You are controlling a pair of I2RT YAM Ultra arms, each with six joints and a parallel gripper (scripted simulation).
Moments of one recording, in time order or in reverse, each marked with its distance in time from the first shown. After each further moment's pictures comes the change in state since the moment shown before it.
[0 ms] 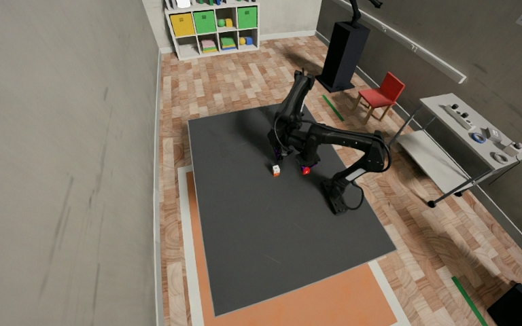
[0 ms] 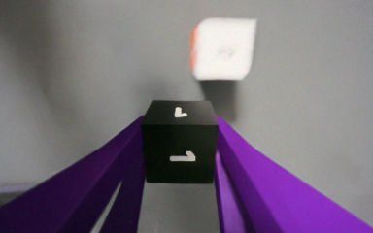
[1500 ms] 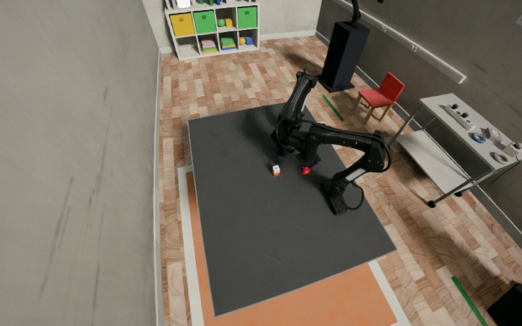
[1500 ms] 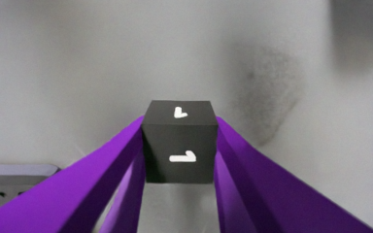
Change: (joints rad) left arm 0.000 0.000 0.000 0.000 0.000 0.000; right arm -0.049 -0.163 -0.369 0.101 0.002 -0.045
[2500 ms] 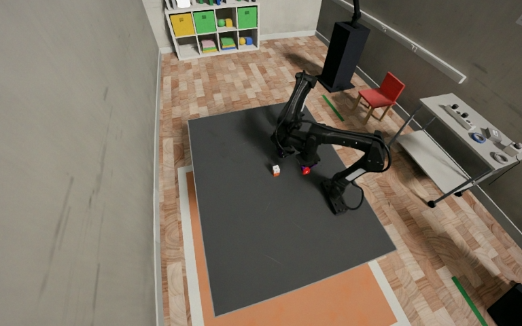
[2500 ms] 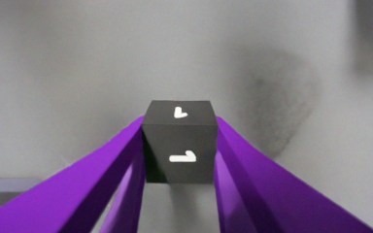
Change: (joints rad) left arm 0.000 0.000 0.000 0.000 0.000 0.000; right arm 0.000 0.029 -0.048 0.080 0.000 -0.001
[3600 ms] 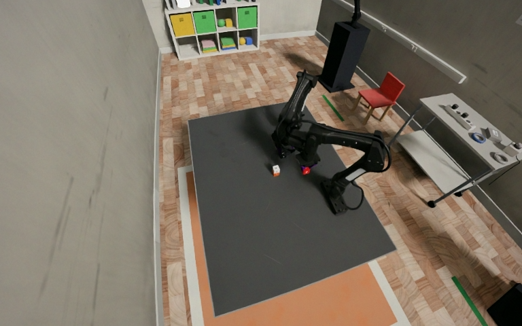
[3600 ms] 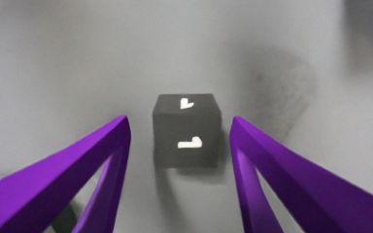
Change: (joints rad) left arm 0.000 0.000 0.000 0.000 0.000 0.000; right arm 0.004 -0.058 -0.007 -0.029 -0.004 0.009
